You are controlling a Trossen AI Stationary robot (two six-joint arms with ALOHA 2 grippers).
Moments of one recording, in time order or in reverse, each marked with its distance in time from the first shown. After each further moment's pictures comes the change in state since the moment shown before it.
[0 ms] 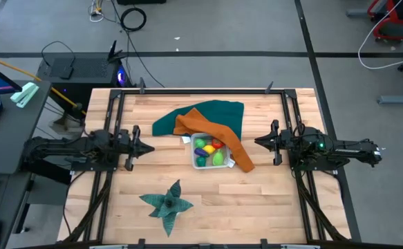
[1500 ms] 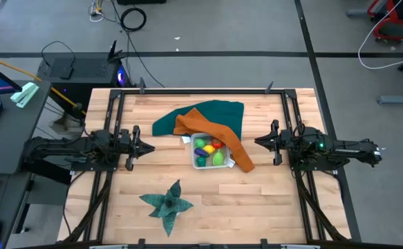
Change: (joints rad) left arm 0.000 0.000 -0.001 -0.023 -0.015 -0.020; right arm 0.000 0.000 0.000 0.000 0.000 0.000
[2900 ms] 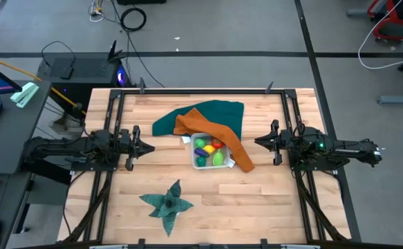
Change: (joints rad) left arm 0.000 0.000 0.000 0.000 0.000 0.000; right arm 0.000 0.000 0.000 0.000 0.000 0.000
